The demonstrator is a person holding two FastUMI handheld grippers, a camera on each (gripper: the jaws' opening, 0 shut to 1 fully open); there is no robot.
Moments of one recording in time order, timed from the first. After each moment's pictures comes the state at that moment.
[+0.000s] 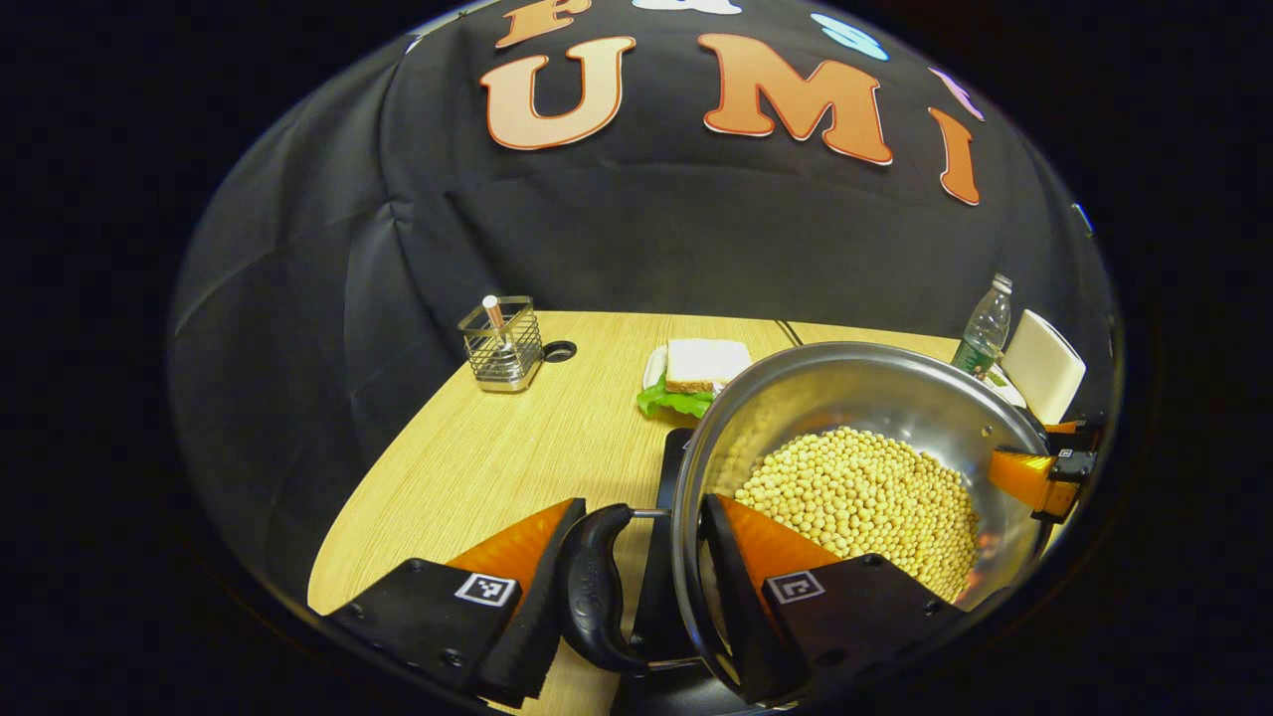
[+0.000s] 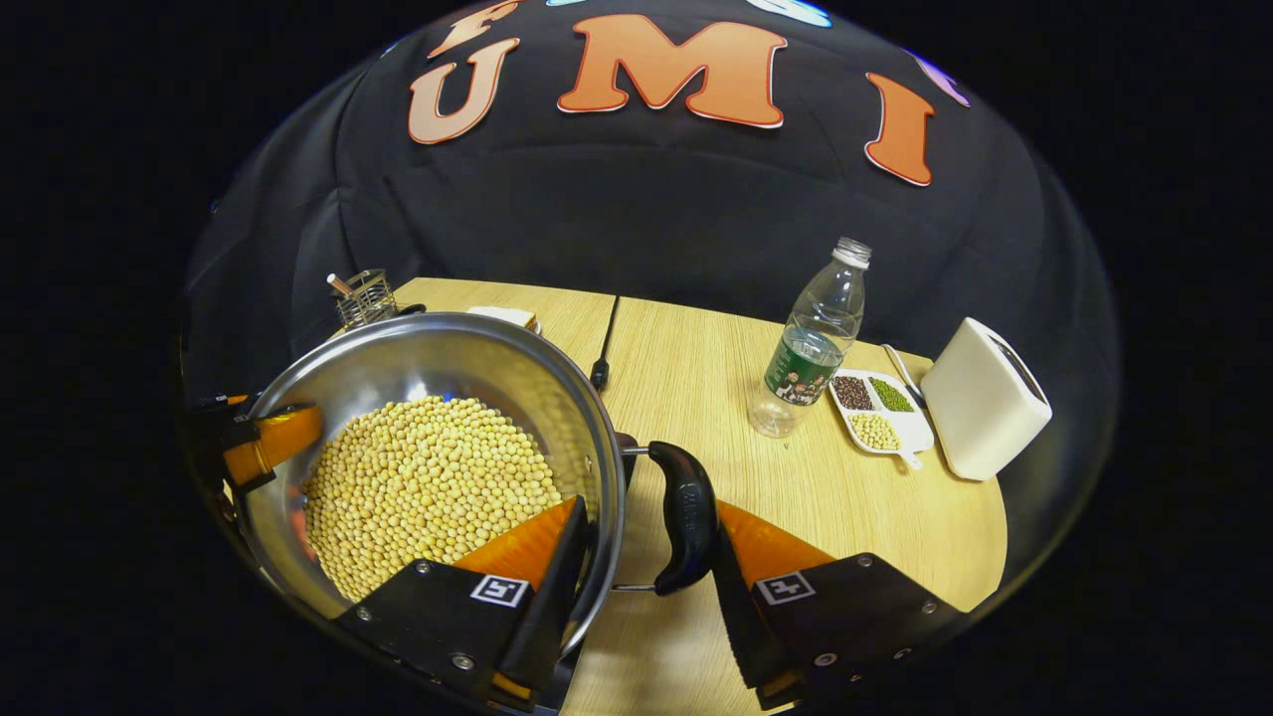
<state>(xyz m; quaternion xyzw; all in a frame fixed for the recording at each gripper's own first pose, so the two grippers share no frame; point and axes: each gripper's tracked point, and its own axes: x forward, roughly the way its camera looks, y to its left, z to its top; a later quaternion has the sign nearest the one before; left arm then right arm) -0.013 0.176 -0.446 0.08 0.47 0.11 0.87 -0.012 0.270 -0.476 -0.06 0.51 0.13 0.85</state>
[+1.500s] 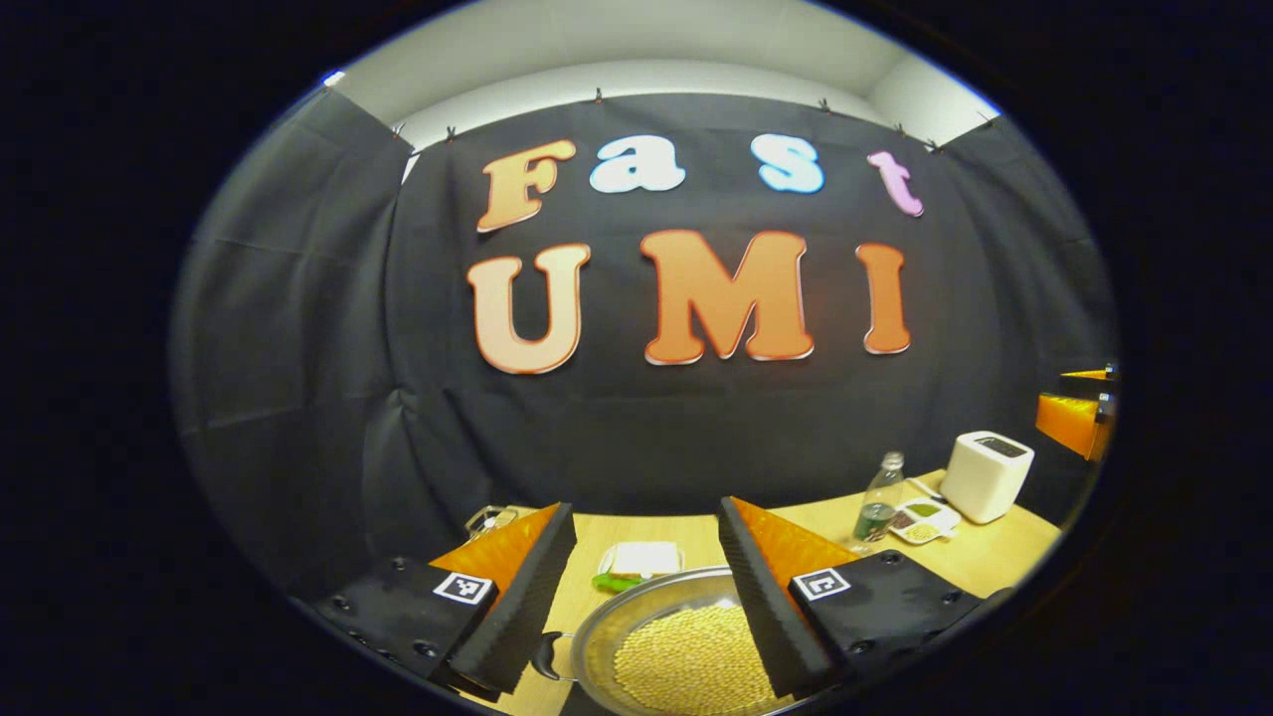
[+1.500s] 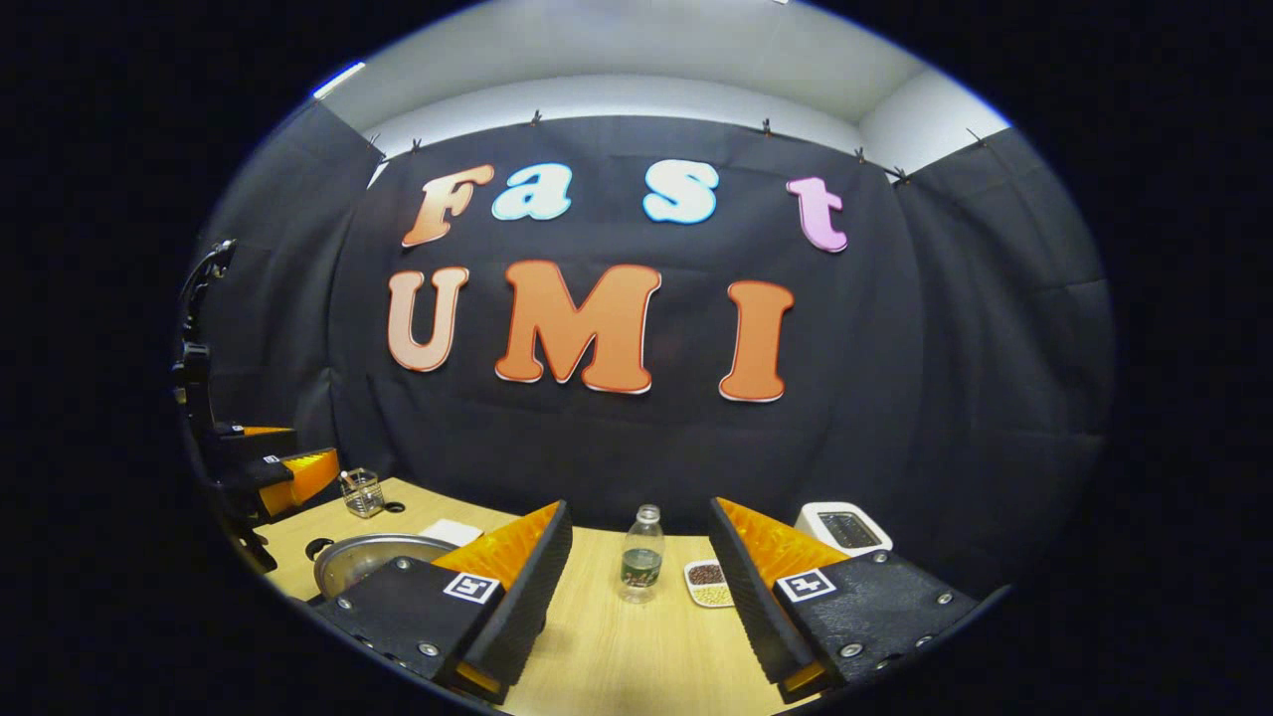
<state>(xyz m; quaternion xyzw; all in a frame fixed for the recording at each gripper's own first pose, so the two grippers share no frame) 0.051 0.039 -0.230 0.12 0.20 0.05 0.97 0.051 0.106 -0.204 -0.02 0.19 0.06 0.98</state>
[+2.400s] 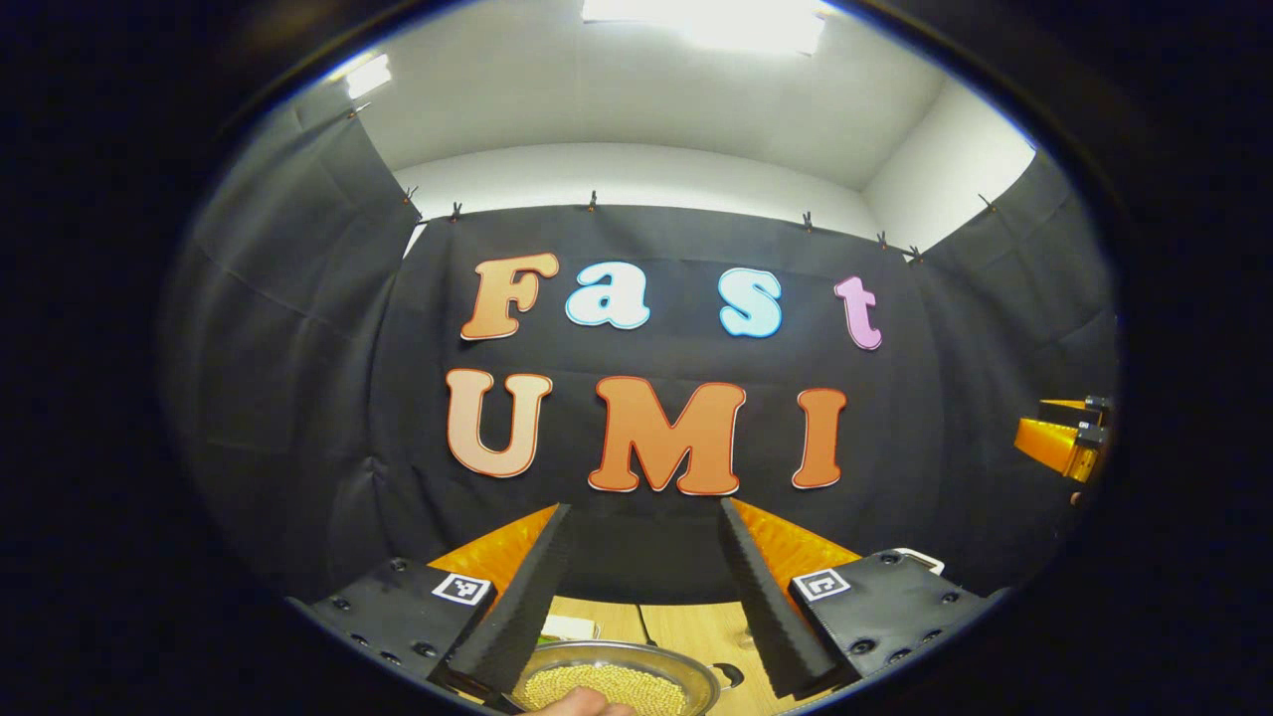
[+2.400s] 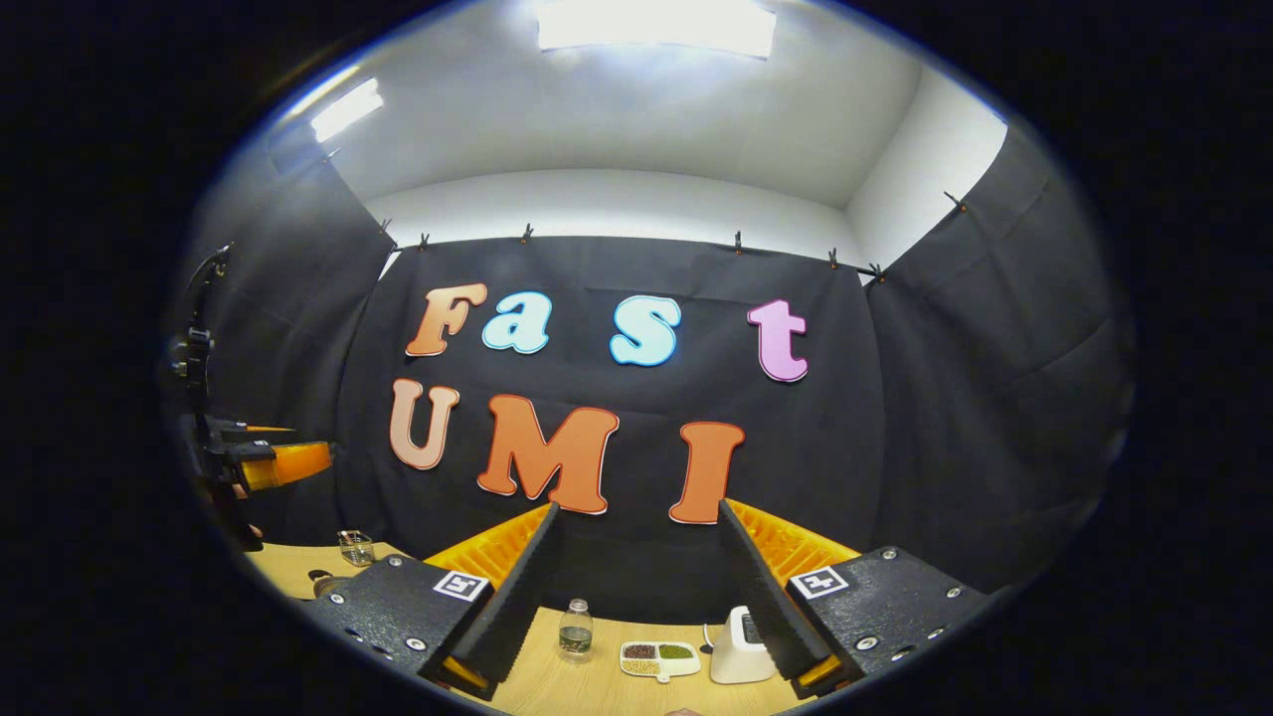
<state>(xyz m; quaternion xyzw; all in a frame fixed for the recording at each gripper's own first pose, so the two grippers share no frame) 0.023 -0.053 -0.072 0.05 0.05 0.02 1.00 0.042 0.002 -0.061 -0.01 0.02 0.07 1.00</state>
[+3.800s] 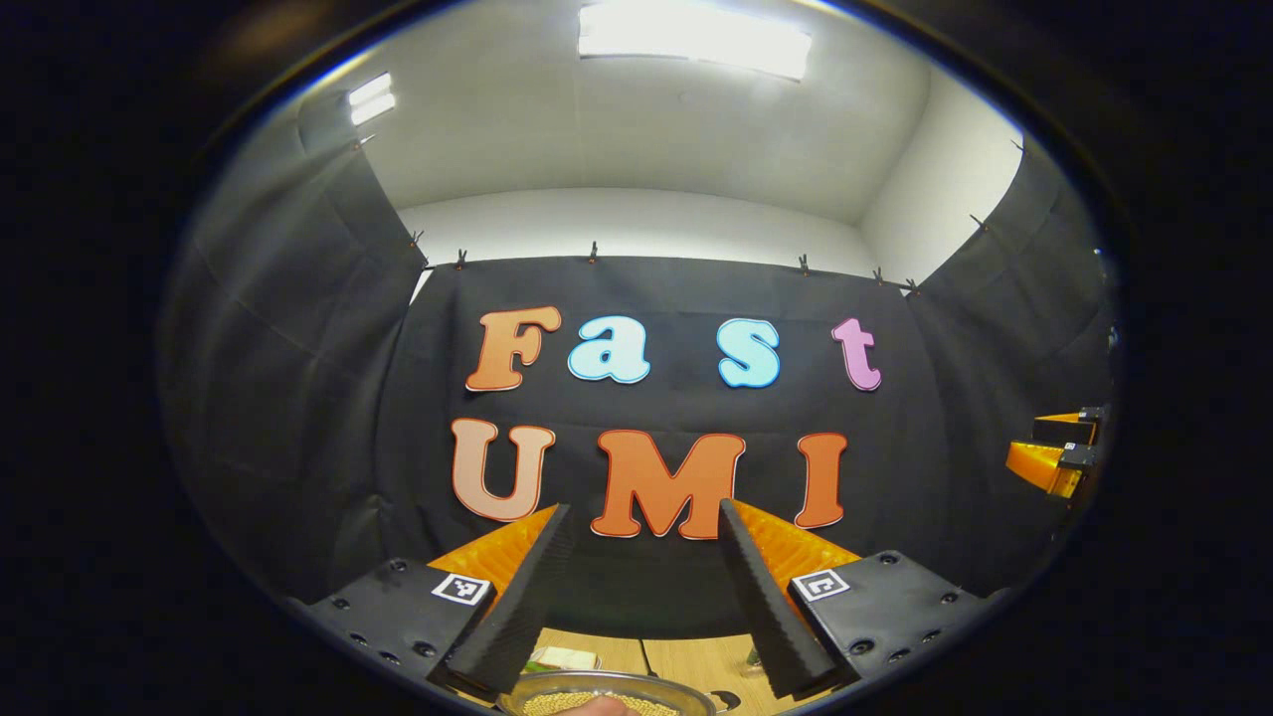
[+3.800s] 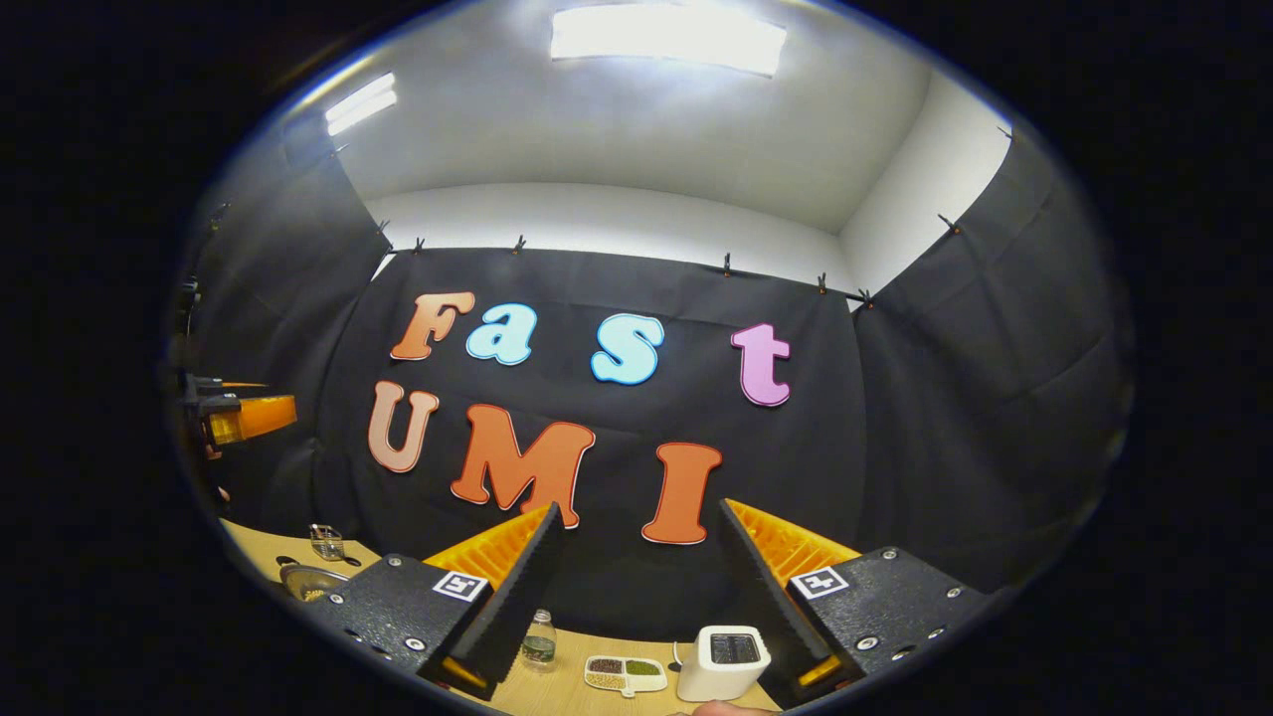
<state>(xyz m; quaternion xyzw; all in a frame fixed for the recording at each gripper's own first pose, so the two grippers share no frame) 0.015 -0.065 -0.049 0.07 -0.03 0.02 1.00 0.055 -0.021 -0.065 -0.04 -0.01 0.06 1.00</state>
